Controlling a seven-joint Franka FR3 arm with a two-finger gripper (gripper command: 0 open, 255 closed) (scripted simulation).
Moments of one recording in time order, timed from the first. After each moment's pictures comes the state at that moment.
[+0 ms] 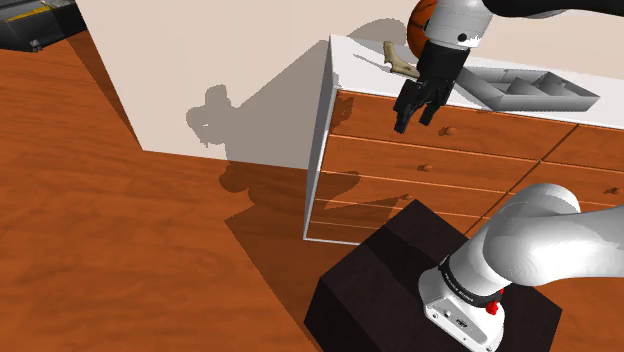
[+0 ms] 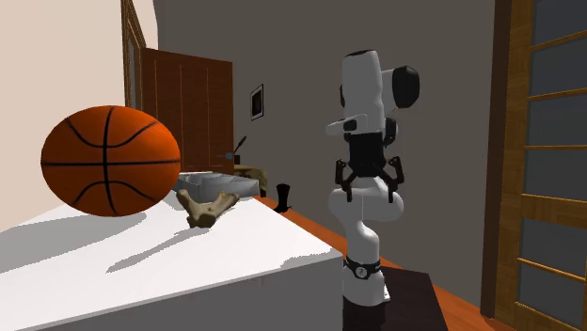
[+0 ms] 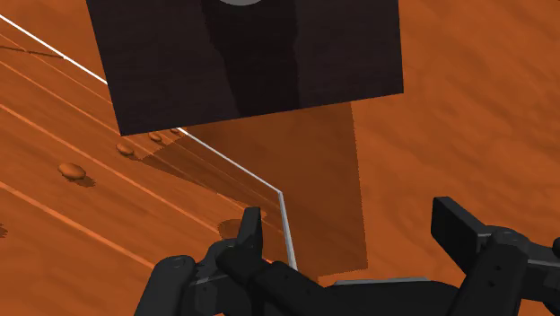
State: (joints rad) arm 0.00 -0.82 0.03 -2.44 0.10 1.55 0.10
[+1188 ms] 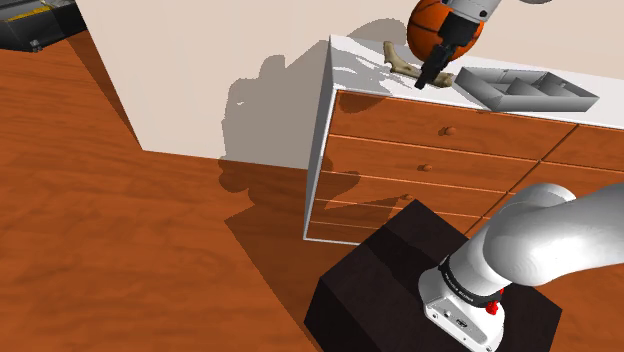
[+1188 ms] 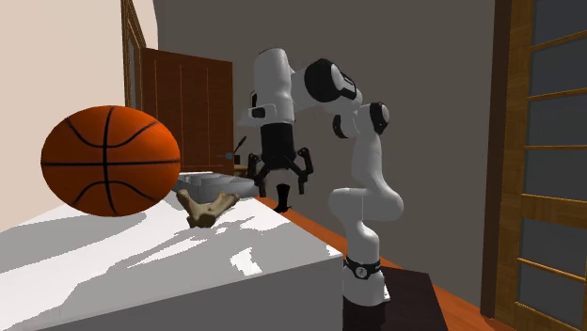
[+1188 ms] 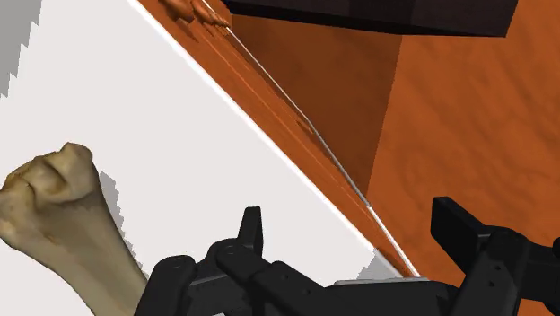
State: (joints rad) arm 0.00 -0.56 -0.37 -2.21 -0.04 1.73 -0.49
